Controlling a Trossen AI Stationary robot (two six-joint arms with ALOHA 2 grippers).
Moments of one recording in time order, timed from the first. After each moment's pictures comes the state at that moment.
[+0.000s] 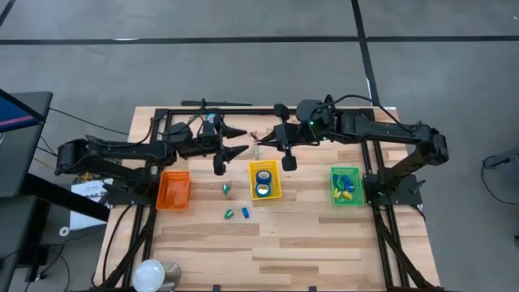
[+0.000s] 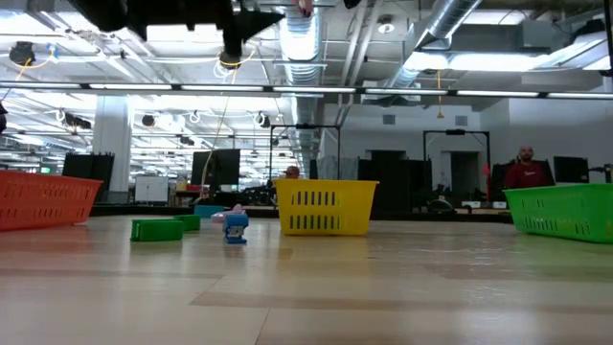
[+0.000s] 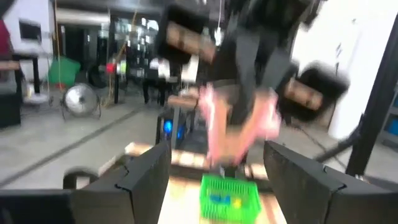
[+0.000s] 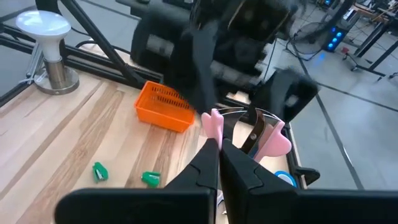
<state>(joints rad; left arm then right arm) 0.20 1.16 0.65 0.66 0.06 -0.13 -0.12 1.49 1.46 -0.36 -0.13 -0.37</state>
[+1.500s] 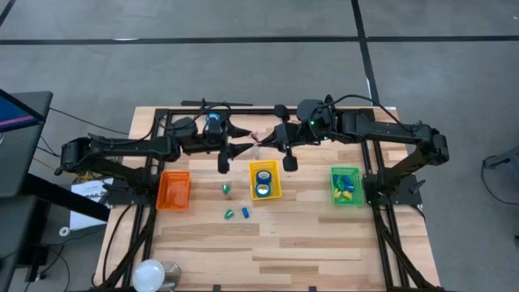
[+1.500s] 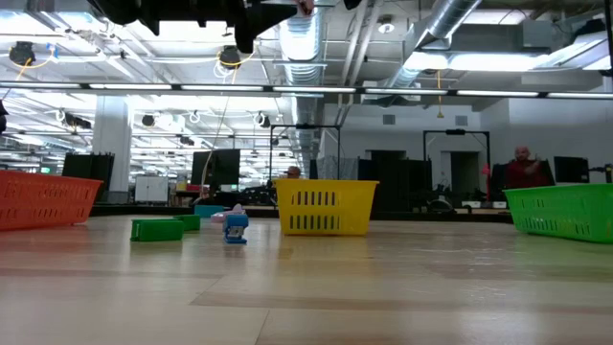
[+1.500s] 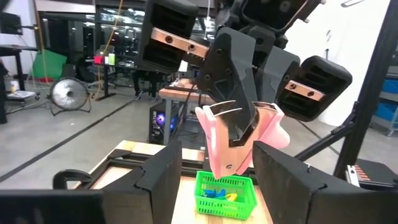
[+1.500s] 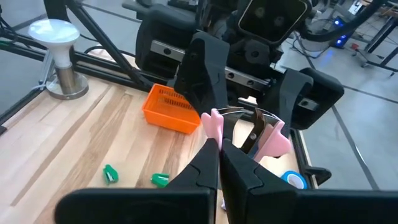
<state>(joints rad) 0.21 1.22 0.75 0.57 0.12 -0.11 -0.12 1.49 1.46 -0.37 -0.16 -0.34</state>
